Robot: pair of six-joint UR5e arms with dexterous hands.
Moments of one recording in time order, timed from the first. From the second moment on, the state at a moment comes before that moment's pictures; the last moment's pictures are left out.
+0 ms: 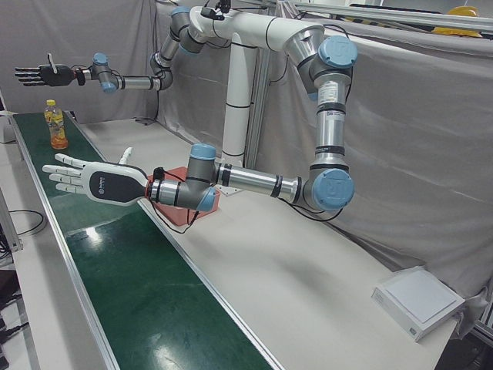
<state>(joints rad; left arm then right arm) -1.01 -2.02 -1.70 0.04 1.44 0.33 1.59 -1.56 1.64 -3.27 -1.58 -0.10</state>
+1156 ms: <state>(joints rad) -1.01 -2.02 -1.70 0.04 1.44 0.33 1.59 -1.56 1.64 -3.27 -1.58 -0.10</state>
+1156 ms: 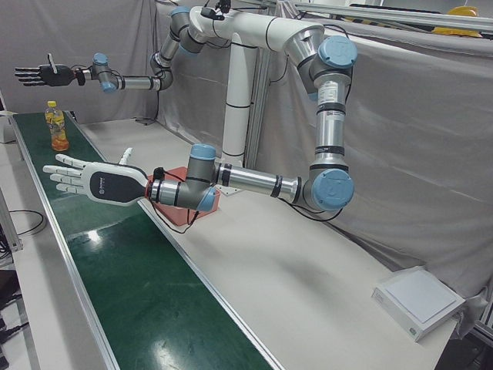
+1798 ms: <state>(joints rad) -1.01 -2.02 -1.70 0.04 1.44 0.33 1.59 -1.56 1.64 -3.27 -1.58 -0.10</state>
